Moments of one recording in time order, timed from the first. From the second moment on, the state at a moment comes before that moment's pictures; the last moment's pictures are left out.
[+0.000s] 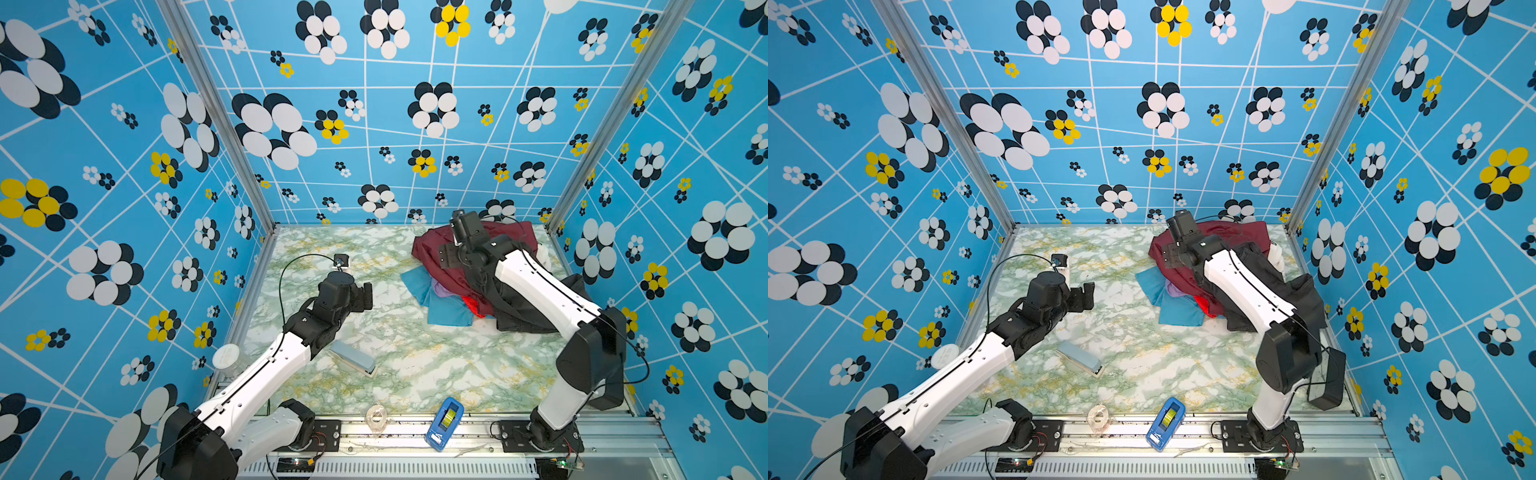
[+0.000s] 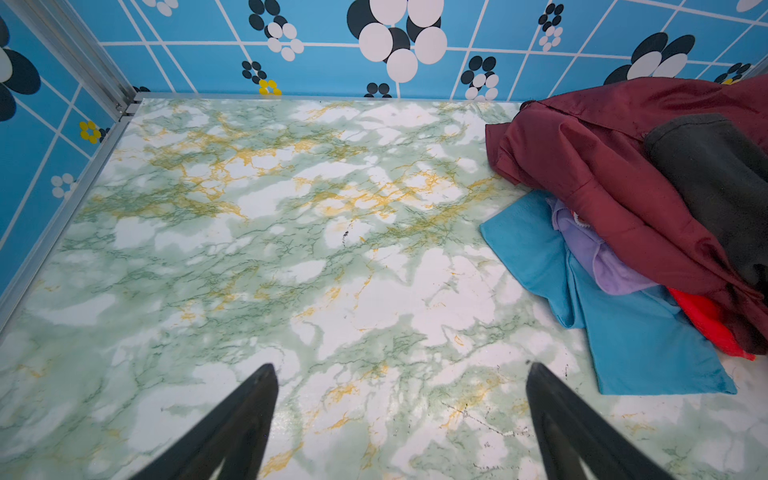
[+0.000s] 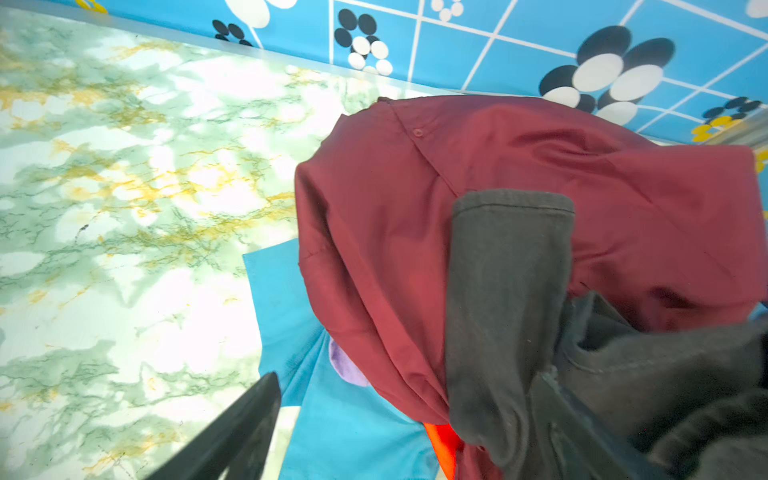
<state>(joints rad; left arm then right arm) -0.51 1.08 0.82 -0.30 -0.29 -0.30 0.53 1.80 1.69 -0.76 0.34 0.18</state>
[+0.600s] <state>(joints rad) -0.51 1.14 0.82 -0.30 -0.31 -0.28 0.55 2.37 2.16 -0.87 0.31 0.12</state>
